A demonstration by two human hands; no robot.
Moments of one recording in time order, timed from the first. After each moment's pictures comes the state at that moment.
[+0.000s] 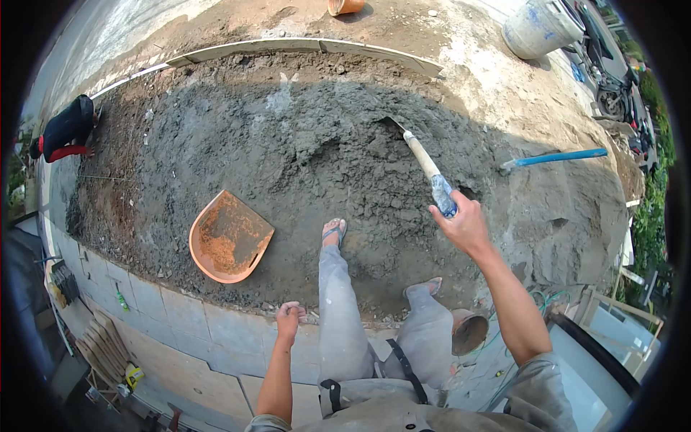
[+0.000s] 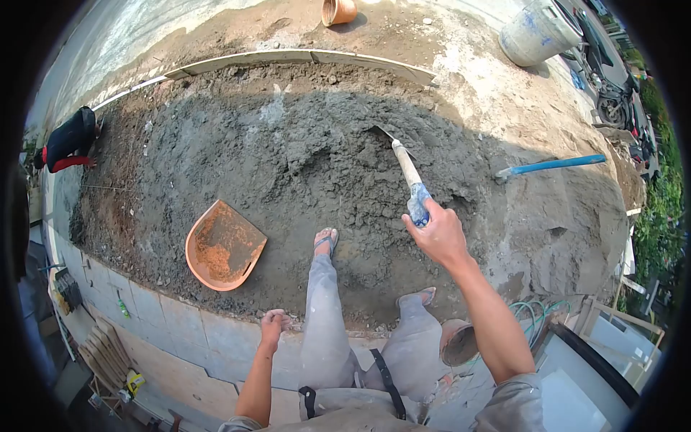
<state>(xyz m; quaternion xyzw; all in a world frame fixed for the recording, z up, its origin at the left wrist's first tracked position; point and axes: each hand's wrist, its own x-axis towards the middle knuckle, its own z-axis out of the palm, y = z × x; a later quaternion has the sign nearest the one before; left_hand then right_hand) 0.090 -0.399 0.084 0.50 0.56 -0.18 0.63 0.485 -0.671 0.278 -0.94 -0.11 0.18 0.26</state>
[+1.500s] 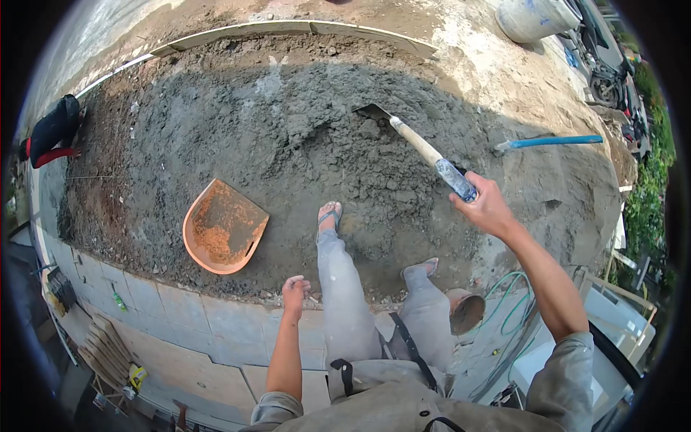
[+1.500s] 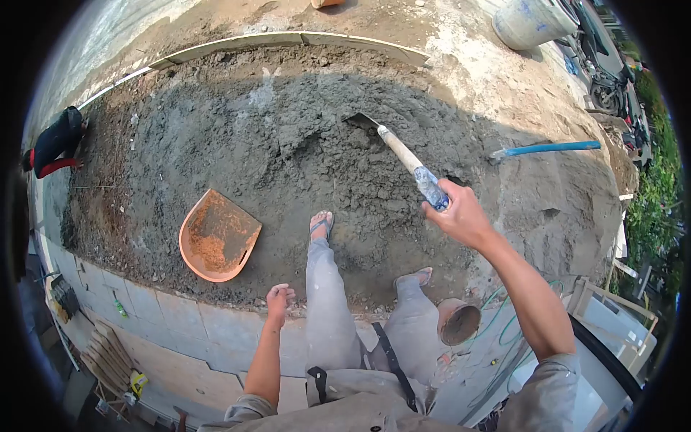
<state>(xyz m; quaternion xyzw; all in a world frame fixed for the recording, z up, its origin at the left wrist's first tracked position) 0.092 -0.395 0.071 0.47 0.56 -0.17 0.66 0.506 -0.673 0.316 -0.90 -0.08 0.32 0.28</state>
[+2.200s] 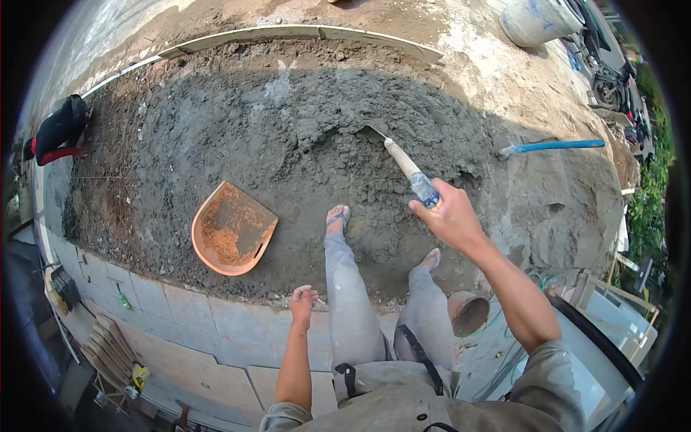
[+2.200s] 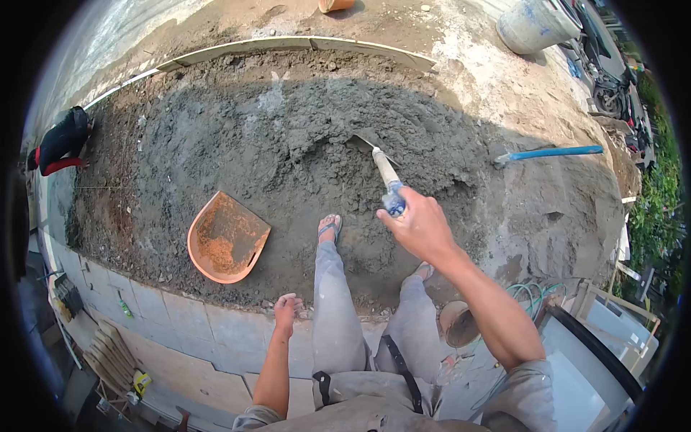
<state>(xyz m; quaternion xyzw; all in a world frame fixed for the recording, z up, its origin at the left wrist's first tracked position) 0.082 -0.389 0.086 0.43 0.58 -0.17 0.67 0.470 -0.585 0.317 -0.91 -0.09 0.30 0.26</state>
